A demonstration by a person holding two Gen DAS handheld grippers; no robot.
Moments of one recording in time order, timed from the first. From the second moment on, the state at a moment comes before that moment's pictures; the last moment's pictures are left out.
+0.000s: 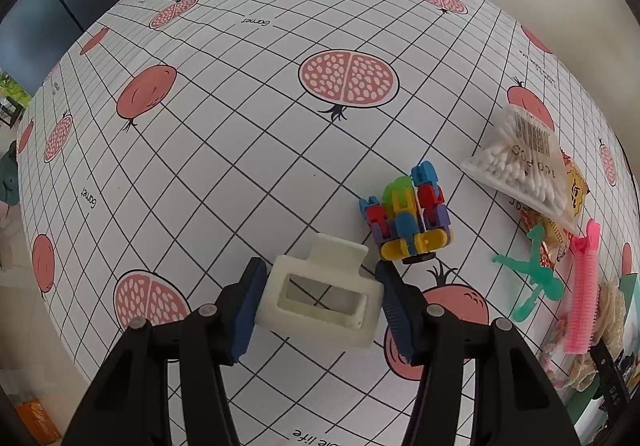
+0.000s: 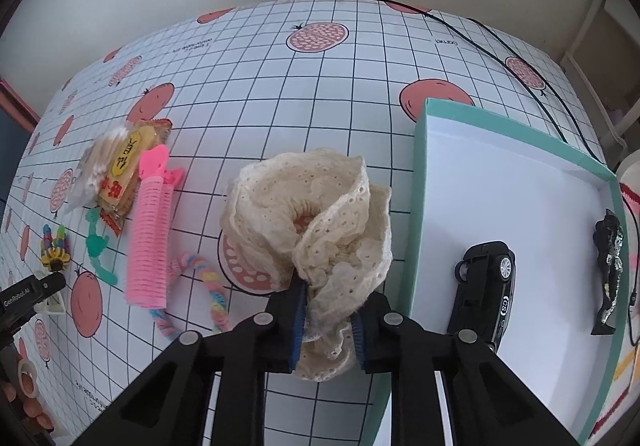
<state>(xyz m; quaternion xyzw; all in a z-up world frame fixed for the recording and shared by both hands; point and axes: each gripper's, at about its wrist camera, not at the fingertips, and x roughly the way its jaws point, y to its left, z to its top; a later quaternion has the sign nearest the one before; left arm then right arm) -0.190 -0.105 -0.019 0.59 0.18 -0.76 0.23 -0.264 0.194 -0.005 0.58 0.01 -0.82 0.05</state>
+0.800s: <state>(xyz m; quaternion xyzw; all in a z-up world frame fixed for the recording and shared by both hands) -0.198 -0.119 0.032 0.53 0.23 -0.79 0.20 -0.263 0.223 0.076 0.52 -0.08 -0.85 0.08</state>
